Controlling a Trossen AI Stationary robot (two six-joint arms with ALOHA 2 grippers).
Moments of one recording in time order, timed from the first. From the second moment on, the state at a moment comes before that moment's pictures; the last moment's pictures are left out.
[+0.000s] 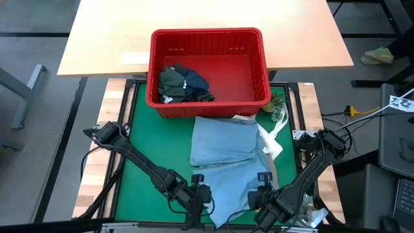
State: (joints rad) left arm -0.59 1.98 1.55 -0.46 -0.22 -0.54; right arm 0.84 1.89 1.58 -1.29 0.17 0.76
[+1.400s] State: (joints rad) left arm -0.53 1.99 1.23 -0.15 -0.07 -1.23; right arm 0.84 1.88 1.58 -1.29 0.16 0.75
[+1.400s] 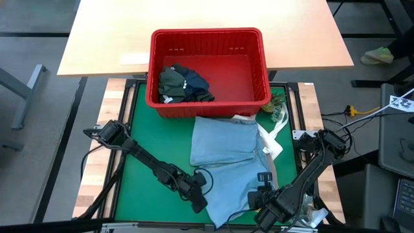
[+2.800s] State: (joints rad) left arm -0.45 1.79 1.23 -0.29 0.37 -1.14; right arm 0.84 1.82 1.58 -1.14 0.15 0.73
